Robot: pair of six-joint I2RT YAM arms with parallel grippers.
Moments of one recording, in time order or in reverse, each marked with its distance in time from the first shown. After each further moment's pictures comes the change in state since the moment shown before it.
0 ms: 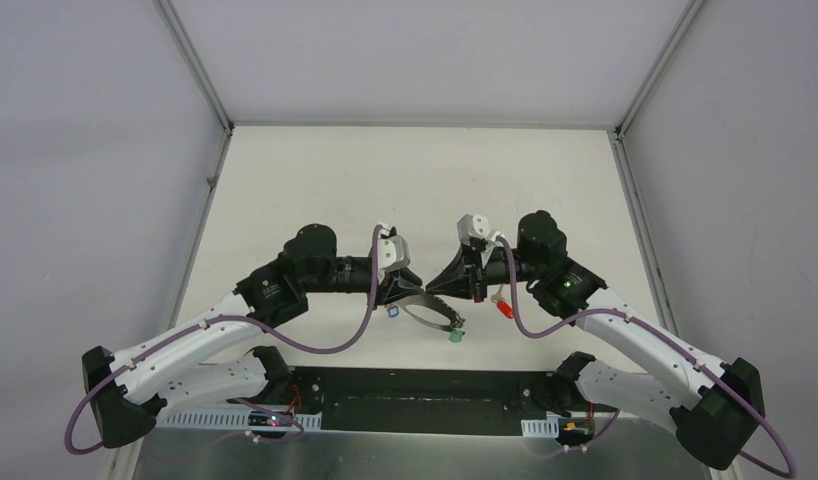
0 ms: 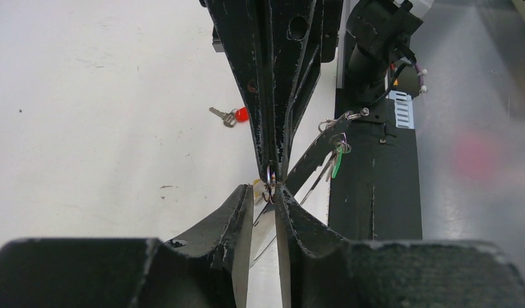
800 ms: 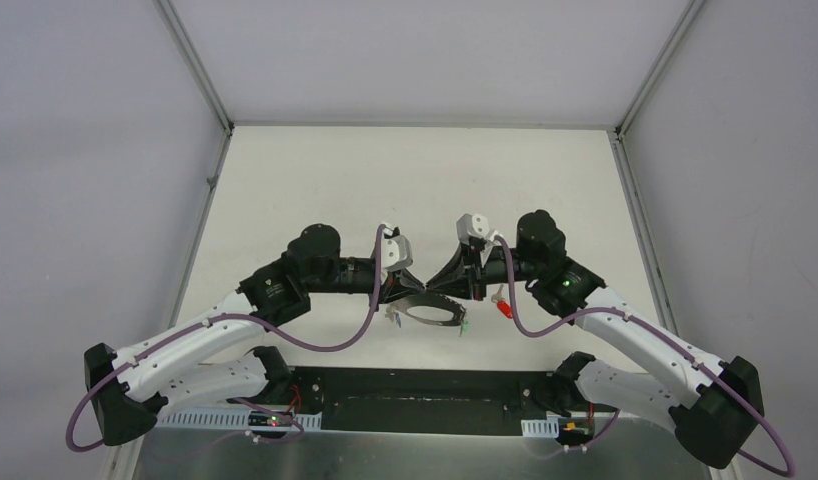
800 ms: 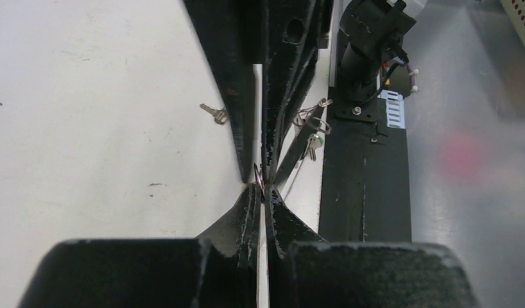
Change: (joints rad) left arm -0.006 0.016 0.002 0.000 -0.001 -0.027; right arm -0.001 0.009 0.000 0.000 0.004 -0.005
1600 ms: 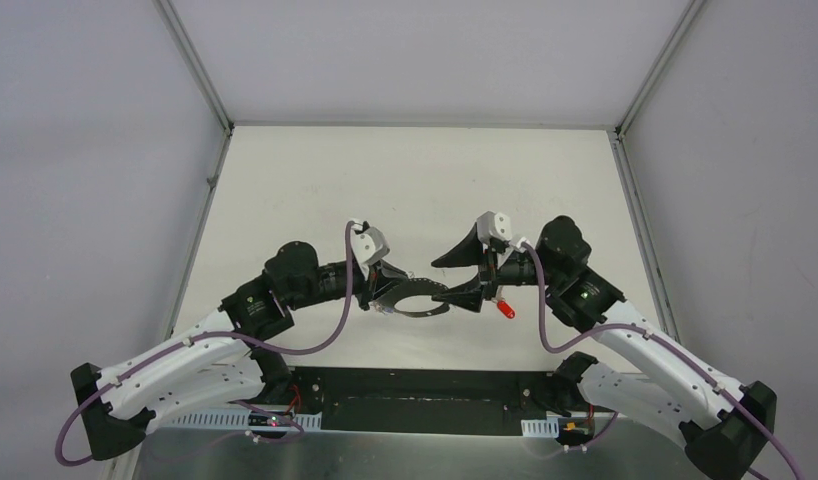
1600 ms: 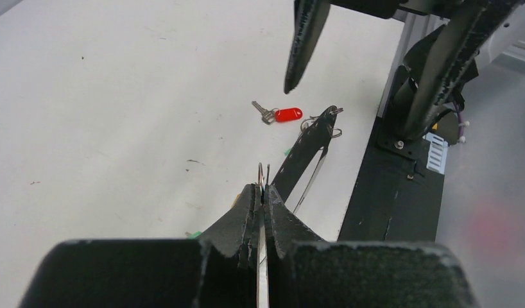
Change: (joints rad) left arm -0.016 -0.158 -0.103 0.026 -0.248 -0.103; right arm 0.006 -0.117 0.000 0.047 0.076 0.042
